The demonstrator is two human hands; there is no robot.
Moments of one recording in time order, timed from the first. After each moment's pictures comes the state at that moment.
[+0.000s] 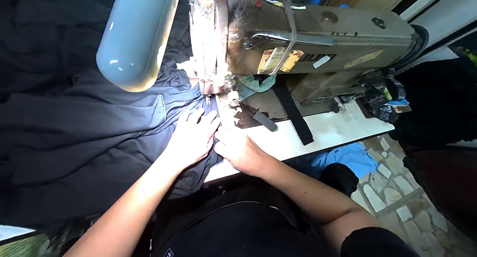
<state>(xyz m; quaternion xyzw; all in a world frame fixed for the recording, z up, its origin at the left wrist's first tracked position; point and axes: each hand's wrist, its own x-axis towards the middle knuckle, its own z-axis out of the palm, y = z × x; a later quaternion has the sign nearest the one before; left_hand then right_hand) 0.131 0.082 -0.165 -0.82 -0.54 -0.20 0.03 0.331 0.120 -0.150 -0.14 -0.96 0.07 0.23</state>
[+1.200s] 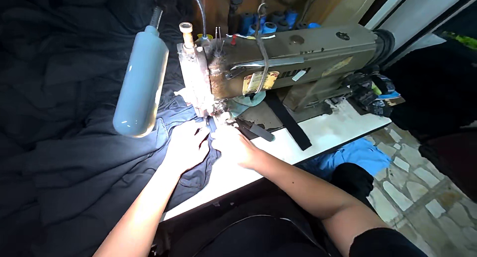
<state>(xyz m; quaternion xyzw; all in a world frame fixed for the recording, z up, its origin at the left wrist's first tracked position) 0.107 0.111 -0.158 -0.81 -0.55 -0.22 0.04 0.308 0.155 -0.133 -0.23 -0.96 0.14 0.09</state>
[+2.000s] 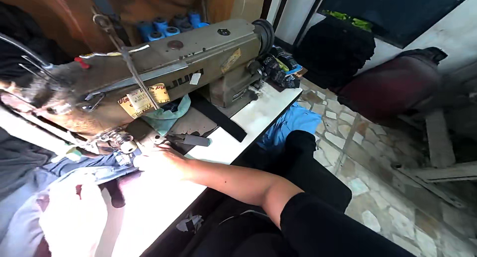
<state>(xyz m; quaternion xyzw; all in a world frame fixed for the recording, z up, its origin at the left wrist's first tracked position) 0.101 0.082 -0.148 -0.62 -0.73 -0.31 -0.02 0.294 0.161 -0.144 -0.31 -0.89 0.28 0.21</state>
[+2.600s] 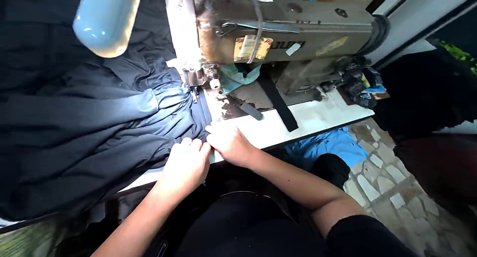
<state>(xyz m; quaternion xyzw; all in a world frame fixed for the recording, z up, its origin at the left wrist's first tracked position) 0.180 0.007 -0.139 -0.79 -0.58 -0.18 0.00 0.339 0.106 -0.165 -0.16 -0.94 0.05 0.30</state>
